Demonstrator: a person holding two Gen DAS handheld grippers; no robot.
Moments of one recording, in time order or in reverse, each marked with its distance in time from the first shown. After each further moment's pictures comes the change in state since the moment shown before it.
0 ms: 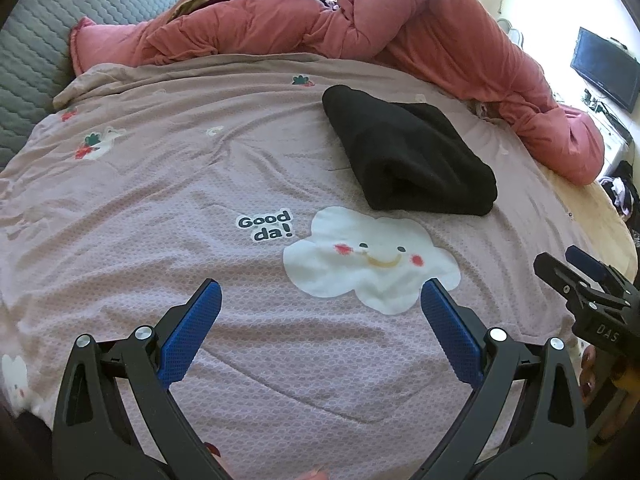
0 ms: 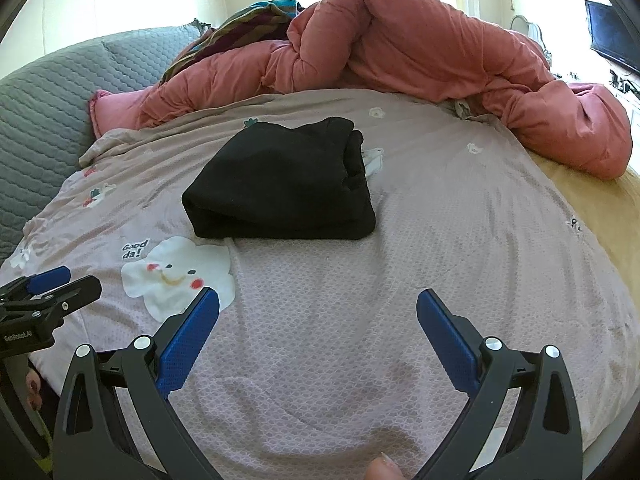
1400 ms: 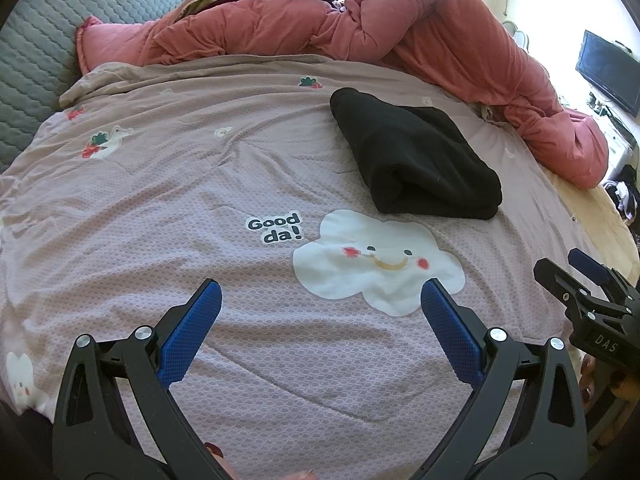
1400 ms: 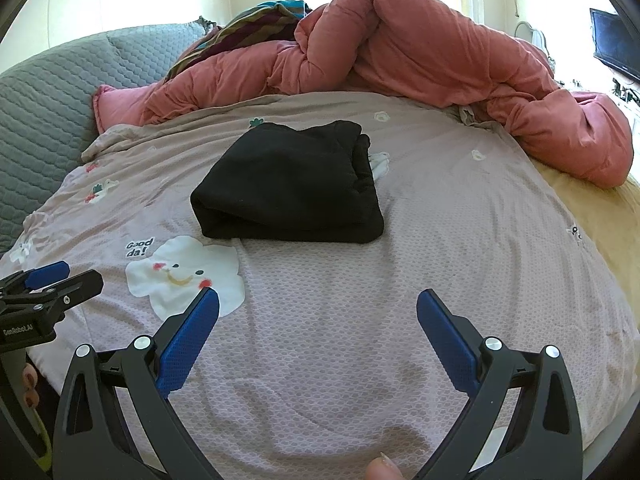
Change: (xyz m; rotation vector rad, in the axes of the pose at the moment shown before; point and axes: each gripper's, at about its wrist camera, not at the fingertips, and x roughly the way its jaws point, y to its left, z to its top) left arm -0.003 0.003 0.002 -0.011 -0.001 0.016; right arm -0.002 0.011 0.002 -0.026 -0.001 -0.006
